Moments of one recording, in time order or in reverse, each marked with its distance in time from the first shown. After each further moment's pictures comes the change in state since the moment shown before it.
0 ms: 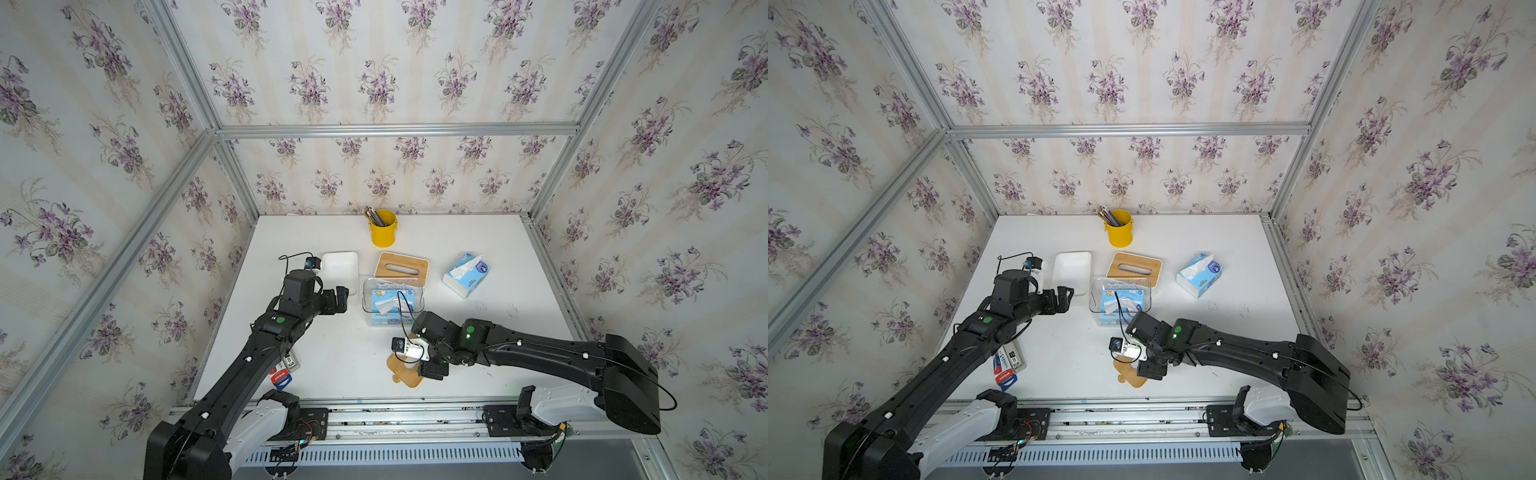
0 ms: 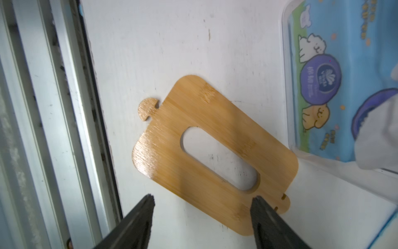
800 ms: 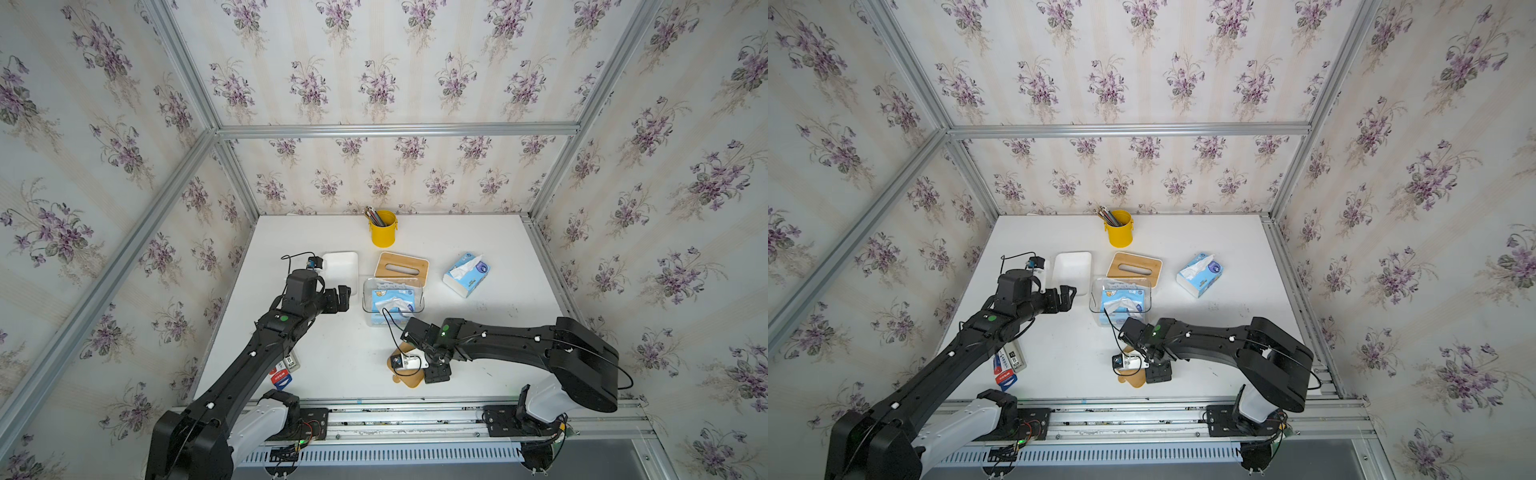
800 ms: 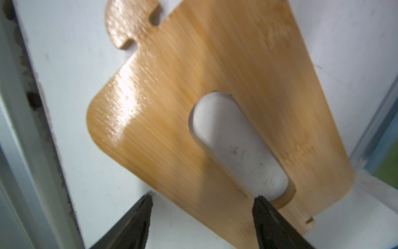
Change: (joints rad) left arm -0.002 0.037 -0.013 0.062 0.014 -0.010; right arm 0.000 0.222 0.033 -0.052 0.081 -0.222
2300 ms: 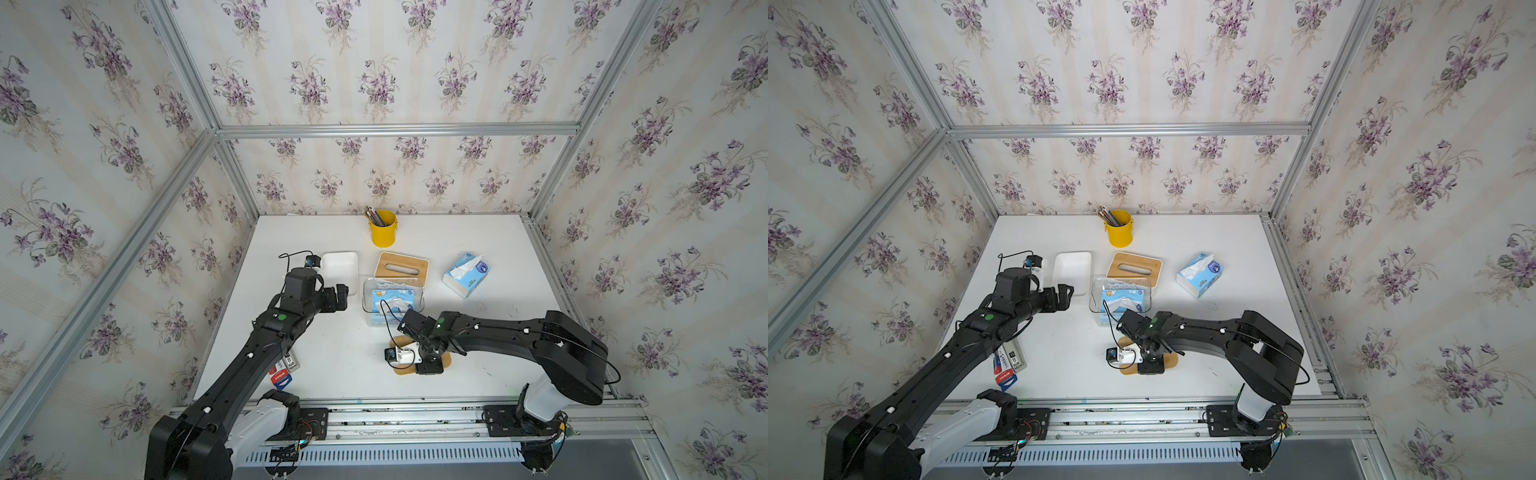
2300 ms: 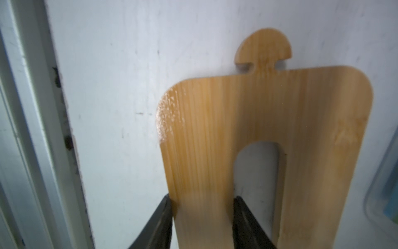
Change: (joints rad) left arm 0.000 -0.002 0.049 -0.077 -0.027 -0.005; right arm -0.045 0.043 0.039 0.048 -0.174 0.025
